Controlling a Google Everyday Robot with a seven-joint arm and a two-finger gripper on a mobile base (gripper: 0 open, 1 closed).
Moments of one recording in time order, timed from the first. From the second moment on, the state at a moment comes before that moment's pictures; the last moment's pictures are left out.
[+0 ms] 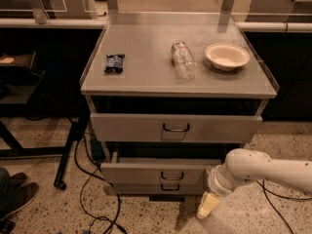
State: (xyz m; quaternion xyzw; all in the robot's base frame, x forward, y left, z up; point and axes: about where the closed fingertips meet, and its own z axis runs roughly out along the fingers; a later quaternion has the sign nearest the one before) arm 0.476 -0.185 0.445 -0.57 0.80 0.11 0.15
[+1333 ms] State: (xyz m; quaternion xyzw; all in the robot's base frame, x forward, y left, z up) arm 0.516 -0.160 0.438 -0.60 0.78 0.09 0.16
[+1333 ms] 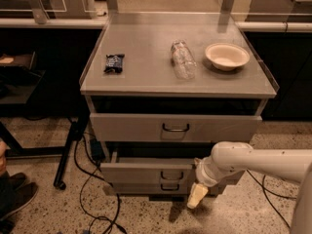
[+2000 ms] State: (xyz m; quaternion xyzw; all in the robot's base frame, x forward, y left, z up) arm 0.531 -0.143 0.395 -0.61 0.77 0.10 0.14
